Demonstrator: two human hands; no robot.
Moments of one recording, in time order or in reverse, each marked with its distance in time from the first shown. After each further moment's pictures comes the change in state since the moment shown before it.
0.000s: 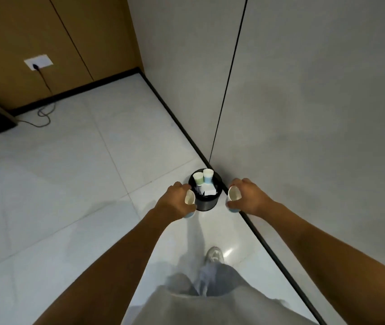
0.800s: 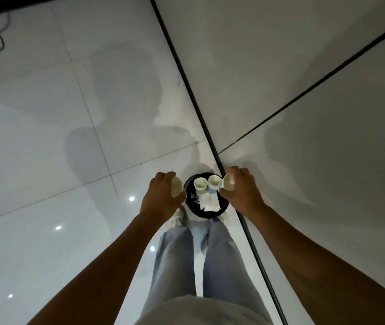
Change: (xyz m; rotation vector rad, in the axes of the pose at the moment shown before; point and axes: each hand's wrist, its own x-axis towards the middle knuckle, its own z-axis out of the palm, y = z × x) left_hand 0.315 -0.083 -0.030 -0.250 0.123 -0.286; right_hand 0.367 -0.004 0.003 0.027 -0.028 0.056
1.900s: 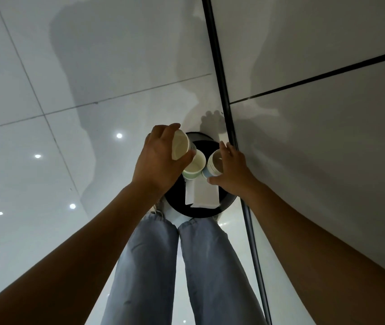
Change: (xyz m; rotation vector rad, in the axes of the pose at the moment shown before) left_hand 0.215 -0.085 0.226 -0.138 0.050 -0.033; right_hand 0.230 0.188 0.211 -0.181 -0.505 0.040
